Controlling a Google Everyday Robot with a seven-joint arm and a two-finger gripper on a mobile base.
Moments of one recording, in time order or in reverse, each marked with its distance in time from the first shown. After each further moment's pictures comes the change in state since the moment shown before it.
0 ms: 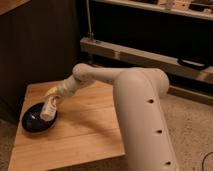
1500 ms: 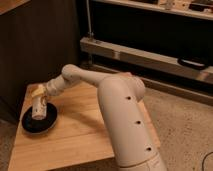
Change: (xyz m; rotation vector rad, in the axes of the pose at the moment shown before) arm -0.024 0.046 0.068 -0.102 0.059 -0.287
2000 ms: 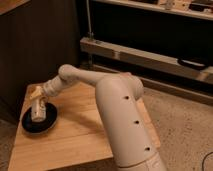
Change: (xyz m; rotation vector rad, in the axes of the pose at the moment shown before) arm 0.005 0.003 0.002 0.014 0.015 -0.019
